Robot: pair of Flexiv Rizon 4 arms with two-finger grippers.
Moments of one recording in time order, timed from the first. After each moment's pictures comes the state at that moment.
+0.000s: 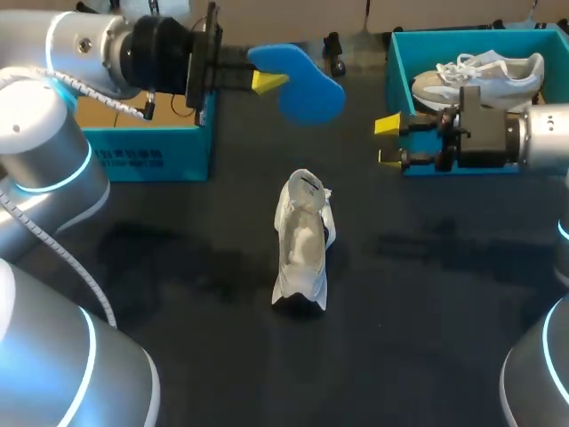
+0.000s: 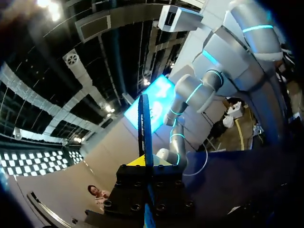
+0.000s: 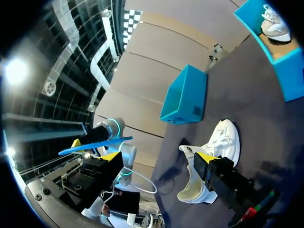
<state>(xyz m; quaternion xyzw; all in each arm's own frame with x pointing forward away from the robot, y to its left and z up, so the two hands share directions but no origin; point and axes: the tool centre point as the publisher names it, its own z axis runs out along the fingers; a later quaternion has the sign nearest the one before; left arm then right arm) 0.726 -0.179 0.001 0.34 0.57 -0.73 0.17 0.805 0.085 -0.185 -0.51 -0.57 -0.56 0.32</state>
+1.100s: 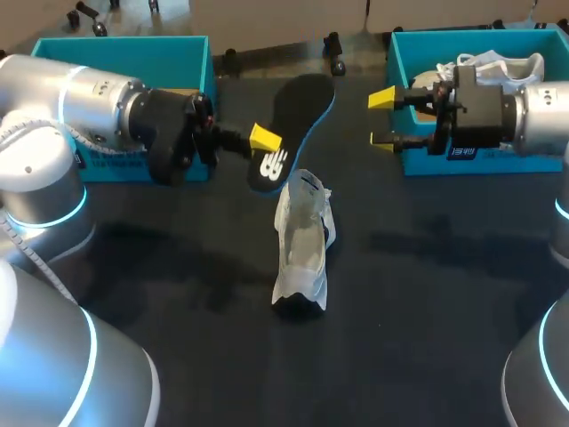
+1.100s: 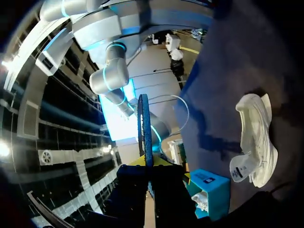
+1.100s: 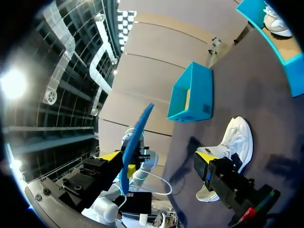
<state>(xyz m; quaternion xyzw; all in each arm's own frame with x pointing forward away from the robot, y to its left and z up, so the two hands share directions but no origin) 0.732 -0.168 -0.106 0.62 0.37 -0.51 0.47 0.810 0.103 -0.145 -0.51 -0.55 -0.55 0.36</state>
